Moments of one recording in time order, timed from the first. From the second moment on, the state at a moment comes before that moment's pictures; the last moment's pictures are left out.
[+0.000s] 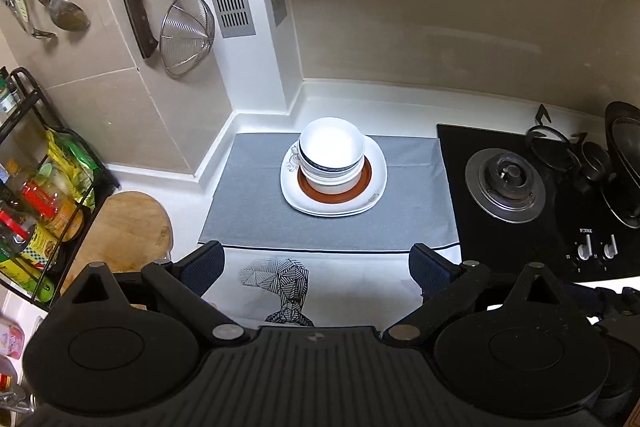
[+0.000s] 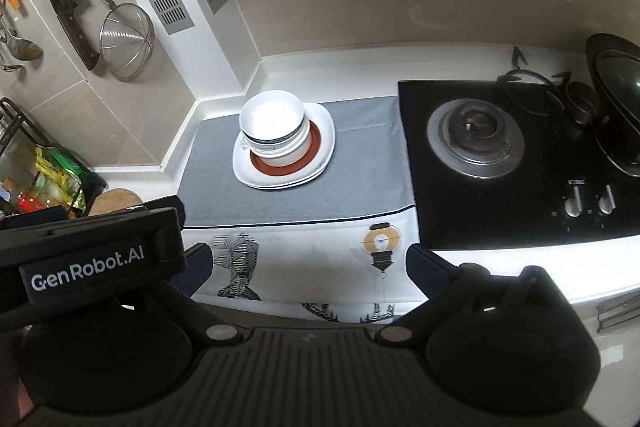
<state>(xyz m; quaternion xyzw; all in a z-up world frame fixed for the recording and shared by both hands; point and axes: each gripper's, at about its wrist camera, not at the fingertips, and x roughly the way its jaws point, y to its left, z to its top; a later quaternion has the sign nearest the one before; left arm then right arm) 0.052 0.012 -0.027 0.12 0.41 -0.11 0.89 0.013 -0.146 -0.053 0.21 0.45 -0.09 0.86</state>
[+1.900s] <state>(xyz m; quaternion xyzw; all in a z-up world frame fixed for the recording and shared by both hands) 0.022 -0.010 -0.021 0.14 0.40 -0.09 0.90 -0.015 -0.172 -0.055 0.22 0.44 -0.06 0.87</state>
